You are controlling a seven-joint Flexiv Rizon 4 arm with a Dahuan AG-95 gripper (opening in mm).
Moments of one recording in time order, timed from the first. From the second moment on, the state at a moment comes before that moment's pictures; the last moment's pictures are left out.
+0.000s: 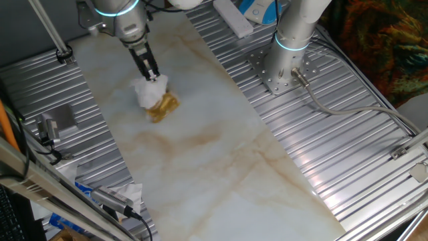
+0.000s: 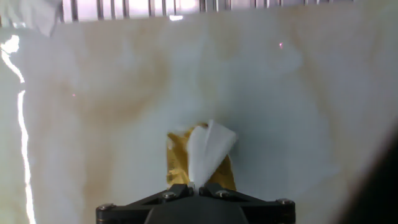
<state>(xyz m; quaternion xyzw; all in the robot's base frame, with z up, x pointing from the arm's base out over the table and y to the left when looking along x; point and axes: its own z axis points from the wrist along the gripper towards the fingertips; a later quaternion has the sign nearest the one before) 0.508 -0.021 0.196 -0.01 -1.00 -0.01 0.05</state>
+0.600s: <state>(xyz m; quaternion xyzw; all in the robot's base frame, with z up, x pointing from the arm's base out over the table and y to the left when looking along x) 0.477 -0.042 0.095 0.01 -1.00 0.00 0.00</state>
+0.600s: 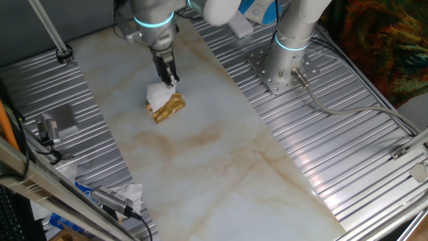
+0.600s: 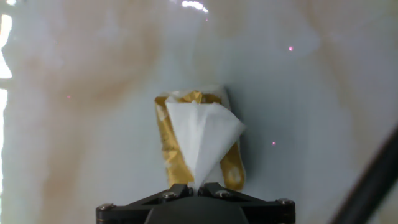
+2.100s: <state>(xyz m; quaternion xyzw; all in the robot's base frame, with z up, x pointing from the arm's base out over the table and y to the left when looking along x) 0.504 -0.037 0.239 0.00 -1.00 -0.01 0.05</state>
